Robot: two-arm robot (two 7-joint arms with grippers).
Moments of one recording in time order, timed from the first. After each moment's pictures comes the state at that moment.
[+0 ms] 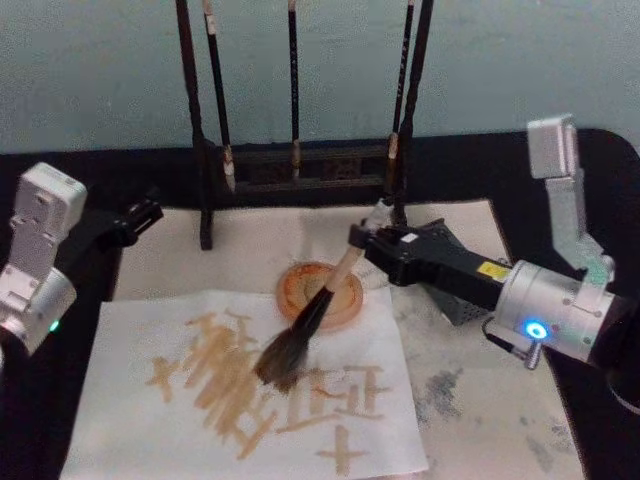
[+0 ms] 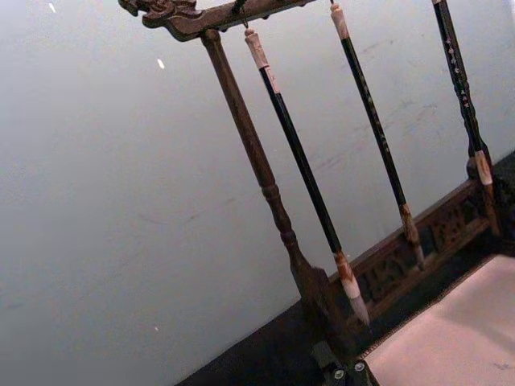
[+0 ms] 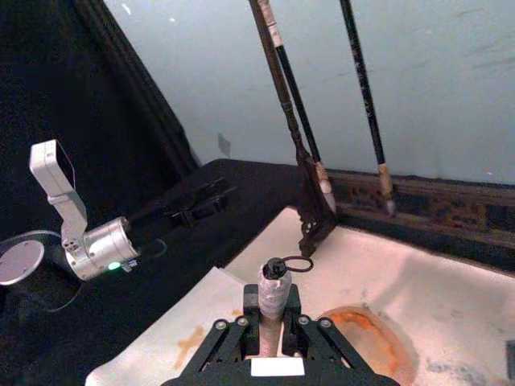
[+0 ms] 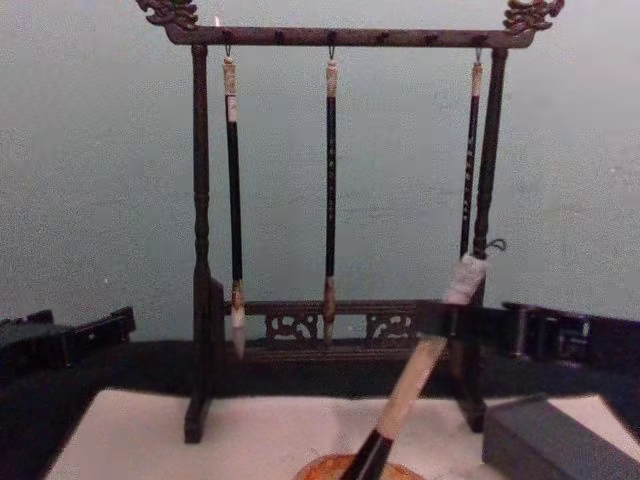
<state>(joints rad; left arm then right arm) -0.20 0.60 0.45 -1.41 -0.25 -0.12 0.03 0.20 0.64 -0.55 -1.74 0.96 0.25 0.31</state>
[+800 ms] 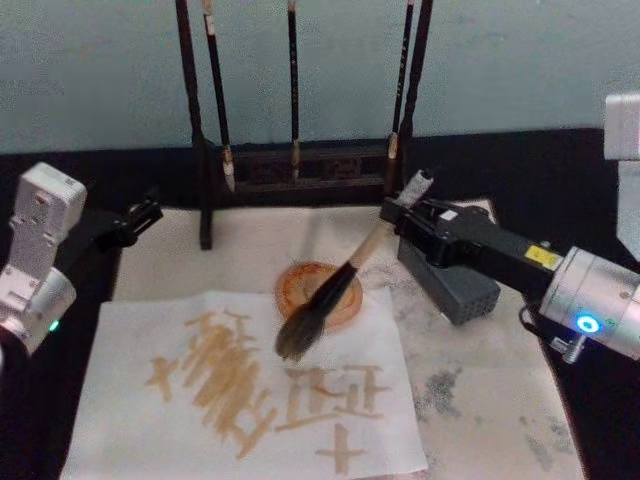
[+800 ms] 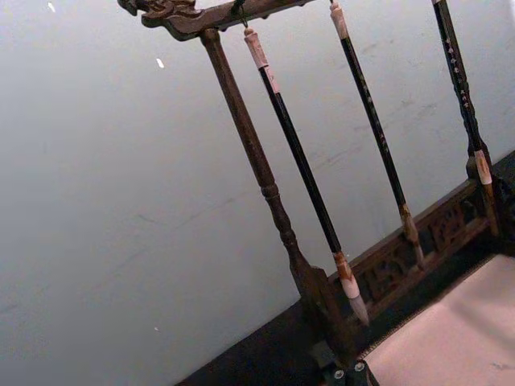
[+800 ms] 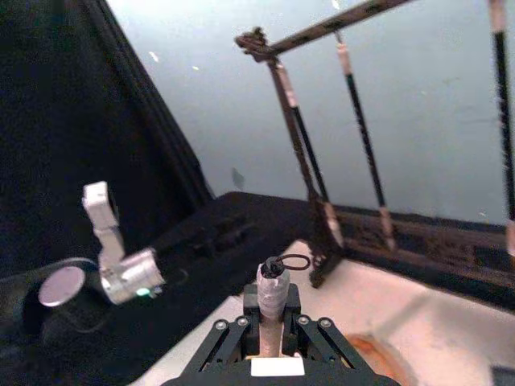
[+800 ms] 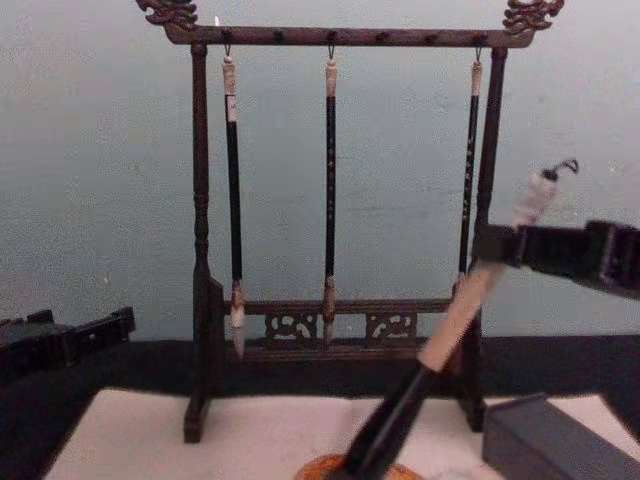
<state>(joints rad) -0.20 0.60 0.45 -1.41 -0.25 -0.12 0.03 0.11 0.72 -0.45 -1.85 1.03 0.21 0.34</state>
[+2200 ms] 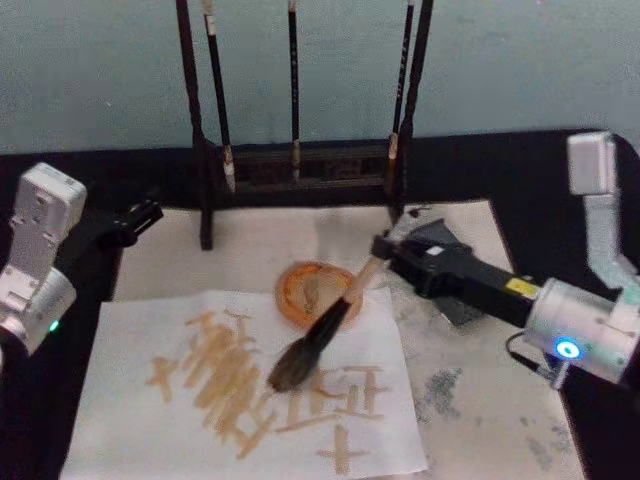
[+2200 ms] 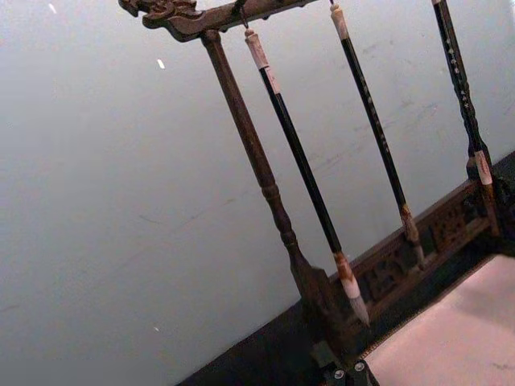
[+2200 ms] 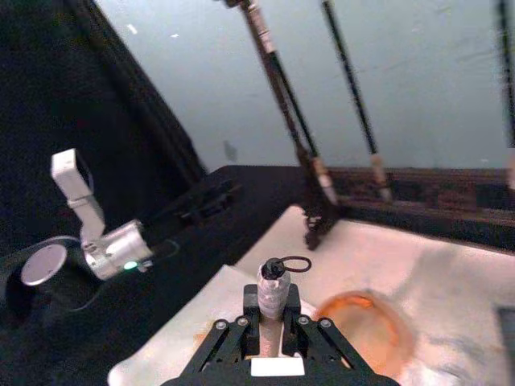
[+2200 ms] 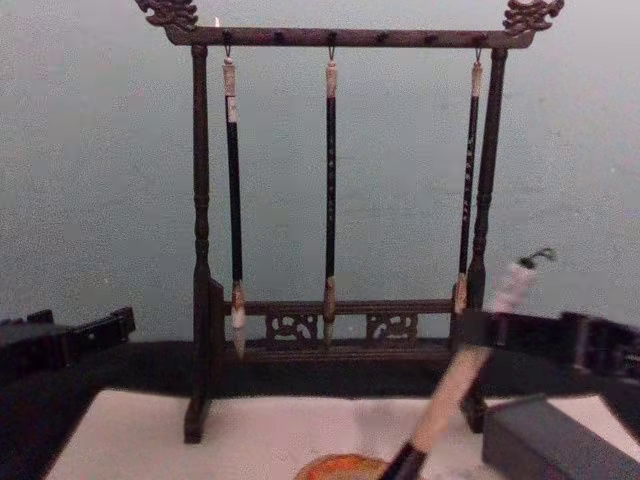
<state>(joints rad) -0.20 0.60 0.45 -1.41 -0.25 -0.12 0.03 0.13 0.70 -0.52 -1.77 1.04 0.21 0.34</state>
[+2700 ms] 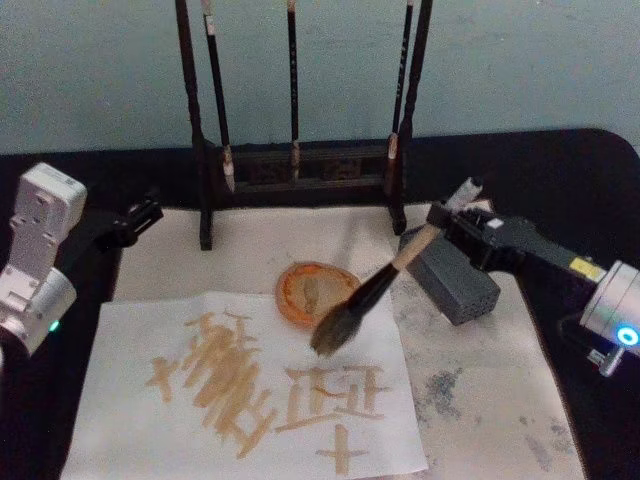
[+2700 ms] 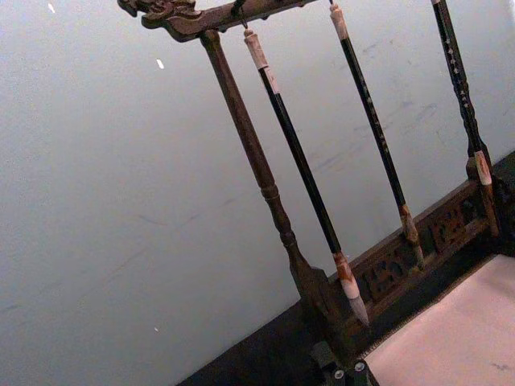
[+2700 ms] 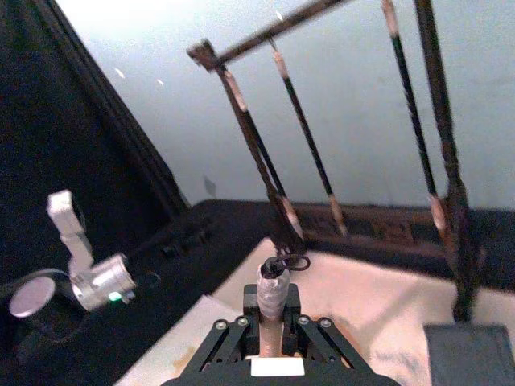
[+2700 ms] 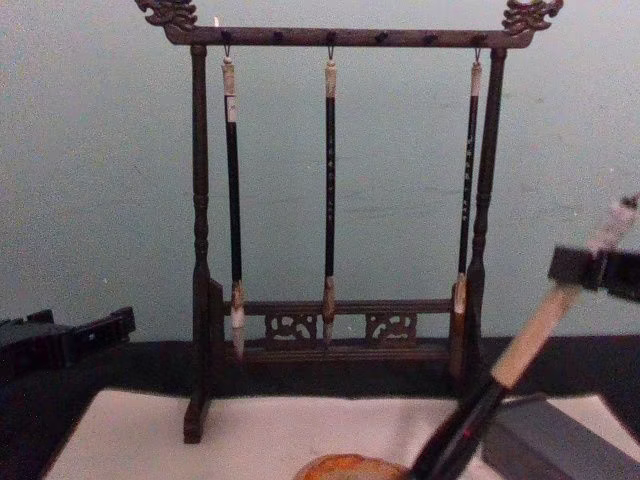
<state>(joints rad) -0.20 0.60 0.45 -1.41 -0.25 -0.12 0.03 0.03 0.78 -0.39 -1.84 1.10 0.14 0.33</state>
